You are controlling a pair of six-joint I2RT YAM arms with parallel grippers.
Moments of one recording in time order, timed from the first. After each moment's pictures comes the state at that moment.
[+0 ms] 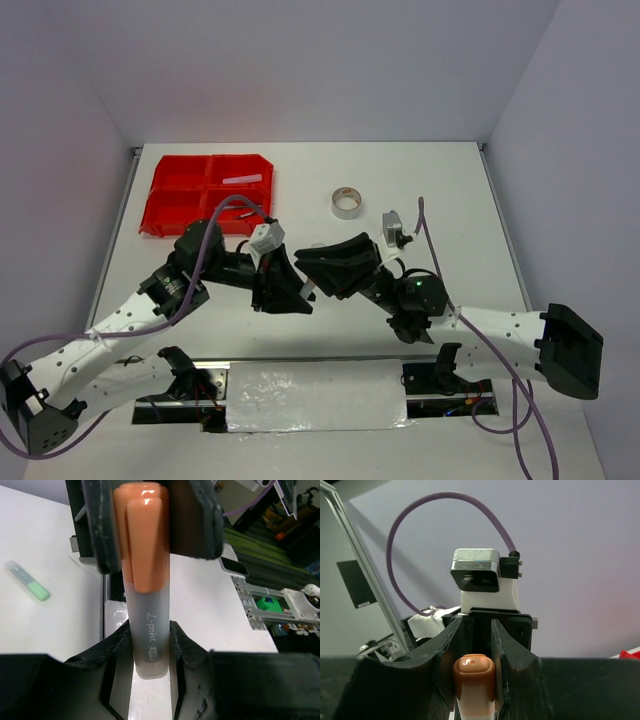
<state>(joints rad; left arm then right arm) -0.74 0.92 0.85 0.02 0.98 -0.37 1.10 1.11 0.48 1.32 -0.10 0.64</state>
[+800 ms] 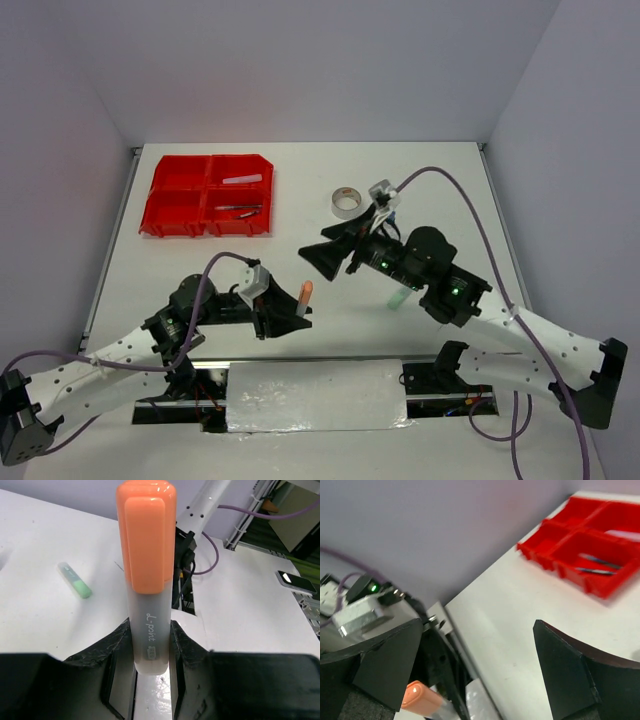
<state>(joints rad) -0.89 0.67 0.42 0.33 0.60 -0.29 0.98 0.92 0.86 0.13 -0.07 0.53</state>
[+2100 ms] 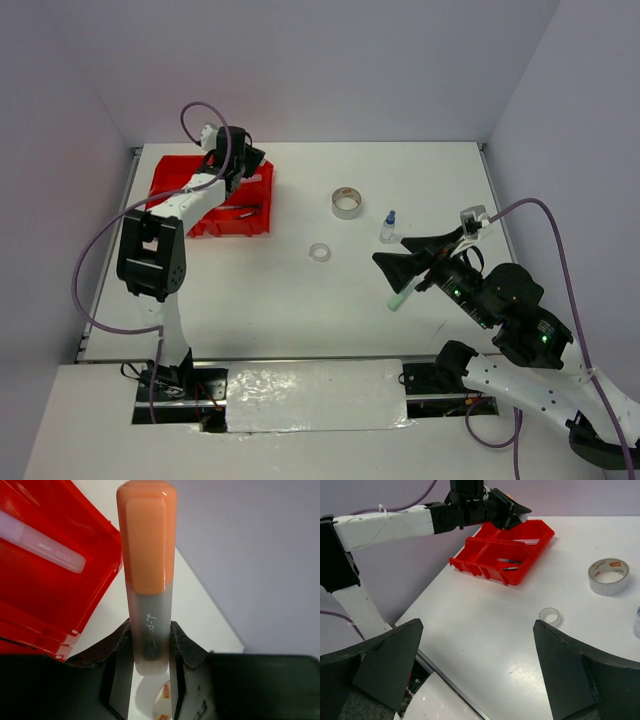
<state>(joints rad) -0.23 1.95 1.52 -0.07 -0.19 -1.14 0.89 0.46 0.88 -0.39 0.22 0.47</state>
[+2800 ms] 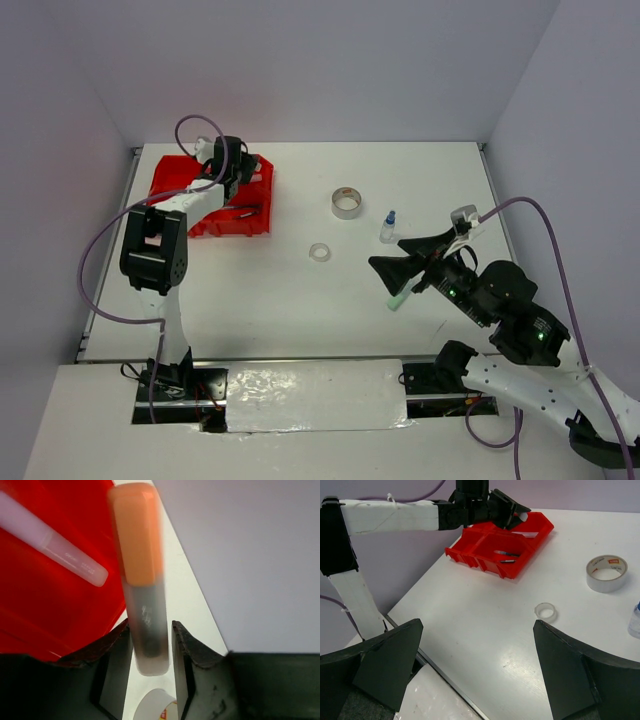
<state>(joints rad) -0.19 2.01 1.47 0.04 -0.21 -1.27 0.89 0.48 0.88 -0.41 0.19 0.42</state>
